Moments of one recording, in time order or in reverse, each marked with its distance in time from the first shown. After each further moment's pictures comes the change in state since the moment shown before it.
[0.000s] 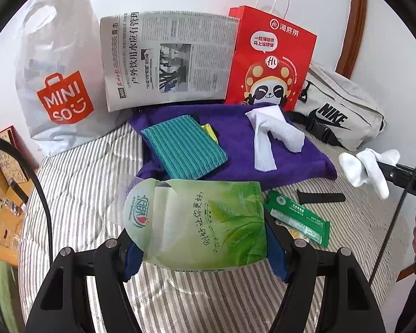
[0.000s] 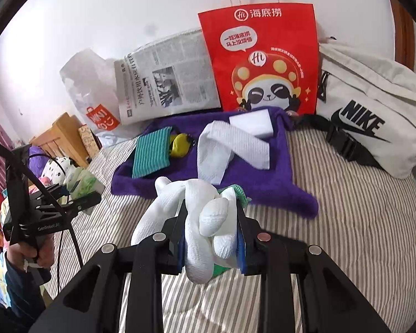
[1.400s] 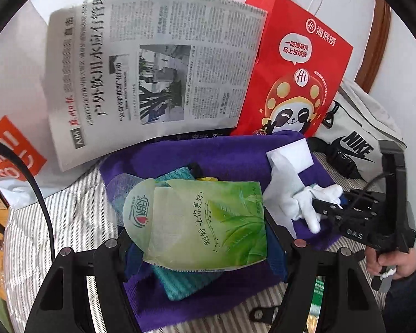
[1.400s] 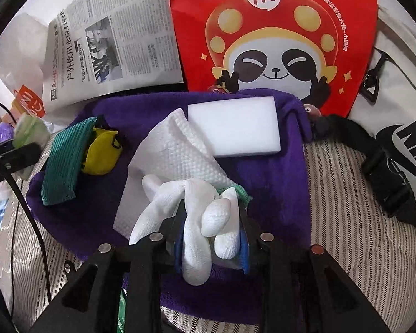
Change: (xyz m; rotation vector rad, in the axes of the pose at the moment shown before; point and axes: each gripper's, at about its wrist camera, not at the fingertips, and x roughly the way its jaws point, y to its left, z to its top) left arm 0.106 0.006 0.094 -0.008 0.019 -0.035; right arm 0.176 -0.040 0.058 -0.068 0.146 -0.106
